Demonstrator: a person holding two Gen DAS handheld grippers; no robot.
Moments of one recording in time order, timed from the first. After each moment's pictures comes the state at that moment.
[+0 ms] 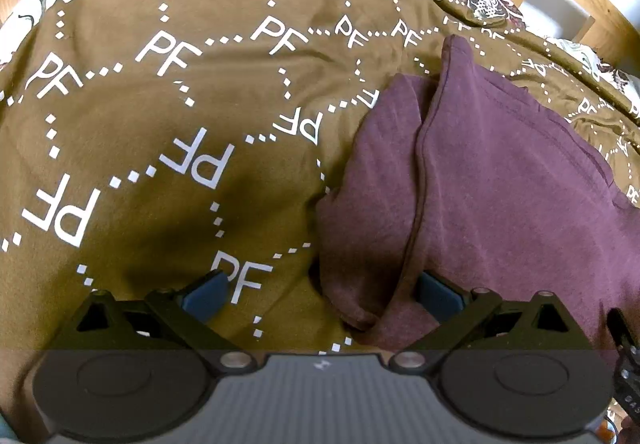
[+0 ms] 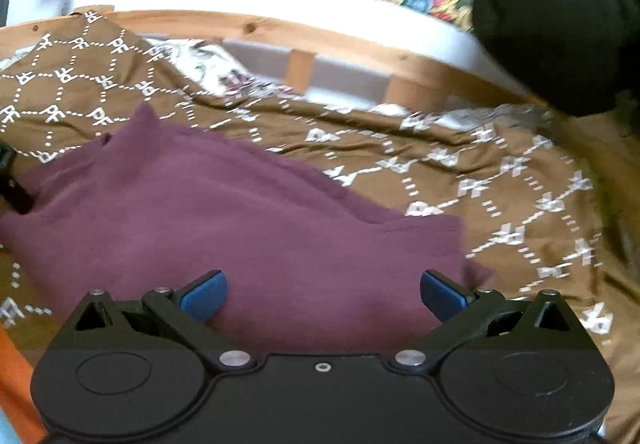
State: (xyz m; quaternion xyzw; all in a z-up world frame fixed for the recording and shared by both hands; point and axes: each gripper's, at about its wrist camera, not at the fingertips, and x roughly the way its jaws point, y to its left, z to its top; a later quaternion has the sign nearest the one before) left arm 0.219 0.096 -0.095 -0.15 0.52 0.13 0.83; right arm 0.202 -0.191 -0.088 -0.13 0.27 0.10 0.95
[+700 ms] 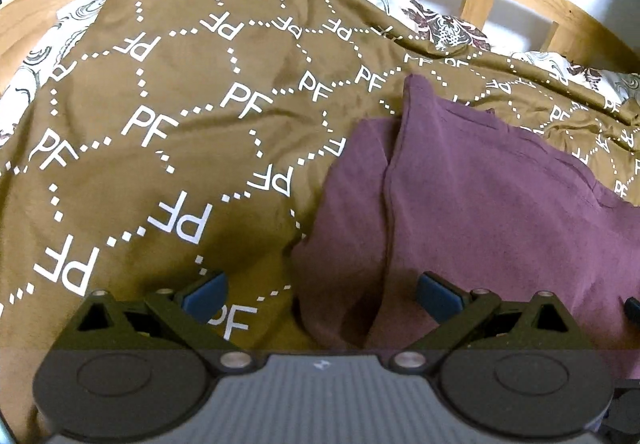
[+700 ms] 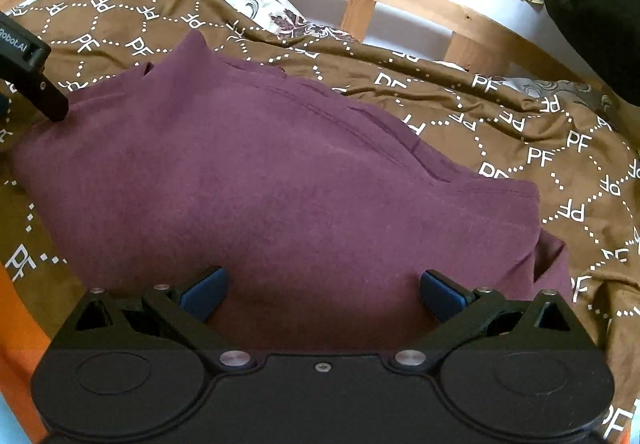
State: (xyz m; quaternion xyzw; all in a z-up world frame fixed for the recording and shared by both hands) left arm 0.220 0.074 -0.079 -0.10 0.45 0.12 0.88; right arm 0.205 -0.157 -0.122 -0.17 0.33 0.14 0.92
